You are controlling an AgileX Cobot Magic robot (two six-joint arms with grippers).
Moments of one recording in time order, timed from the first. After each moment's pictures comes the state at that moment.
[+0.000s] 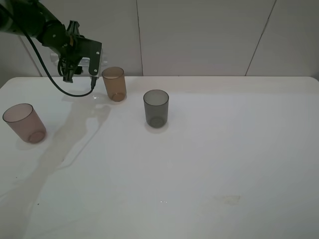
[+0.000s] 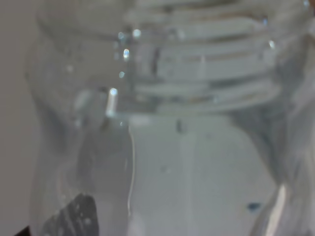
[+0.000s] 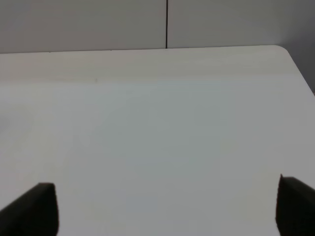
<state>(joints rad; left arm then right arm) -0.21 2.11 -1.49 0.66 0.27 0.91 -0.11 0.00 -0.52 0.00 1.06 -0.01</state>
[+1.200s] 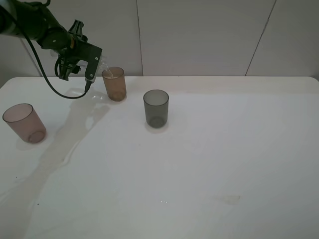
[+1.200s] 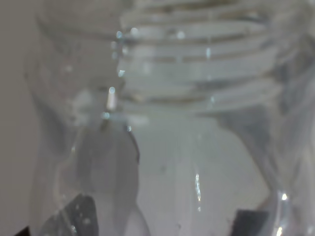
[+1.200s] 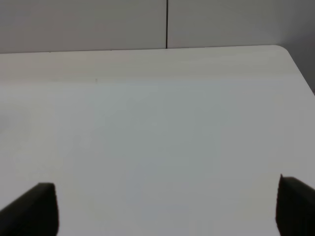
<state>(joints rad) -0.21 2.13 -1.49 0.84 0.23 0.91 -0.11 0.00 -0.52 0.00 1.06 -0.01</state>
